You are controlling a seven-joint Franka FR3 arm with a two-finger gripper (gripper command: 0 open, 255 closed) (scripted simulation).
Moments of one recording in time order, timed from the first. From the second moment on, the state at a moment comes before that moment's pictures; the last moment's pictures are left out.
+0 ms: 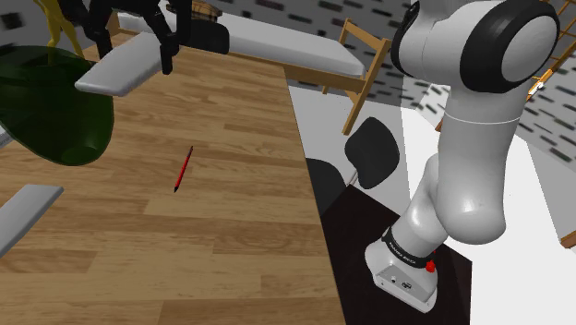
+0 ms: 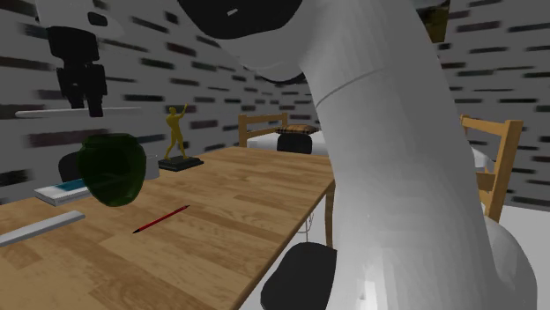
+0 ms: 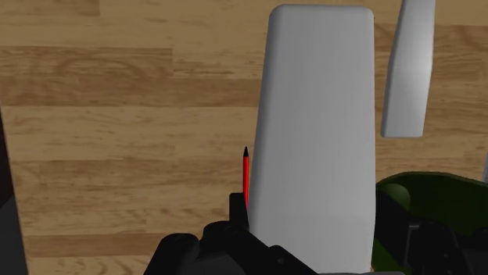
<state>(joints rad) 0.36 0.42 0.52 -1.00 -0.21 1.38 1.61</state>
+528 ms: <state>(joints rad) 0.34 0.37 0.52 -1.18 -0.19 1.51 1.64</state>
